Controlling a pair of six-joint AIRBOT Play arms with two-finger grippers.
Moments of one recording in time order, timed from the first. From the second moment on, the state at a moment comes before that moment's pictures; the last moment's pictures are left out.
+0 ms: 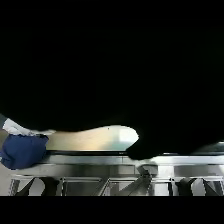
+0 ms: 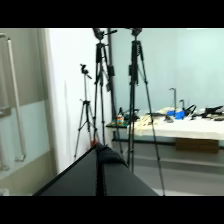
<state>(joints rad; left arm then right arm) 0.74 -0.87 1.61 -0.24 -1.44 -0.85 -0.89 -0.72 1.64 -0.02 1.10 0.90</state>
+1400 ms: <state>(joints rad) 0.22 -1.99 1.95 0.35 -1.09 -0.81 -0.27 -1.78 1.65 -0.10 0.68 0.56</state>
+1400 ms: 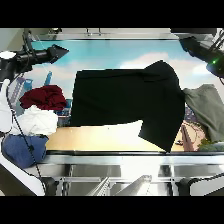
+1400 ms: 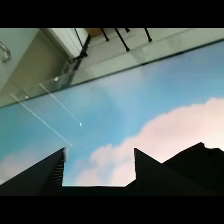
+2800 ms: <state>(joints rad) 0.28 -1.53 0.99 0.89 -1.31 -1.14 -0.64 -1.39 1.03 -0.65 1.32 0.96</state>
